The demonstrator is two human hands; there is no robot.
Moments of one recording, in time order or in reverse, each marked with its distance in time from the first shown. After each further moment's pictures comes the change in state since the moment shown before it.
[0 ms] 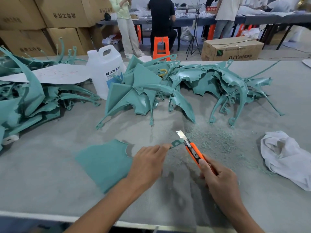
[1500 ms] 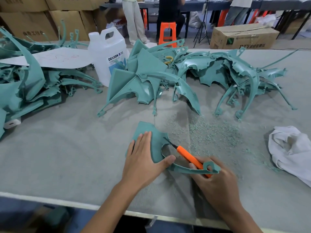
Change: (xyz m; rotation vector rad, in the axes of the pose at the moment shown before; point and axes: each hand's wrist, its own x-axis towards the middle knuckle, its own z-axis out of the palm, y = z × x) left_hand -0.028 -0.010 0.013 -0.134 -0.256 -0.525; right_hand -0.015 -0.006 0.008 -0.281 0.032 -0.233
